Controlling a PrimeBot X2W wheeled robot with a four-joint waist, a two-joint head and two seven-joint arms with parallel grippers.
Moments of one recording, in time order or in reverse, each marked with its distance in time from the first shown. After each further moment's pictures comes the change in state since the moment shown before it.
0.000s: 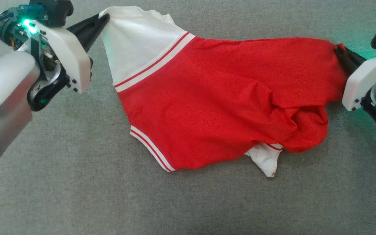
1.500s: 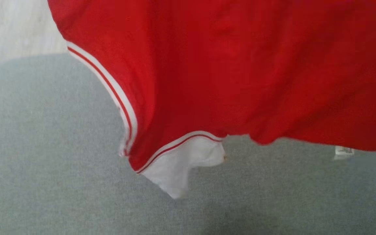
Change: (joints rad) left arm -0.224 0.171 0.191 -0.137 0.097 0.043 -0.246; right arm -0.170 -0.091 -0.322 -0.406 -0.119 0.000 -0.167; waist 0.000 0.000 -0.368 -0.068
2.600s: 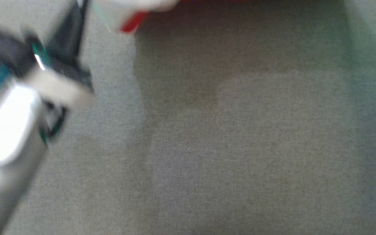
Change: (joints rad) left arm 0.610 -0.259 0.422 -0.038 0.323 0.018 -0.135; right arm 0.008 0.053 0.205 0.417 0.020 0.000 -0.223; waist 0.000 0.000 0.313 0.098
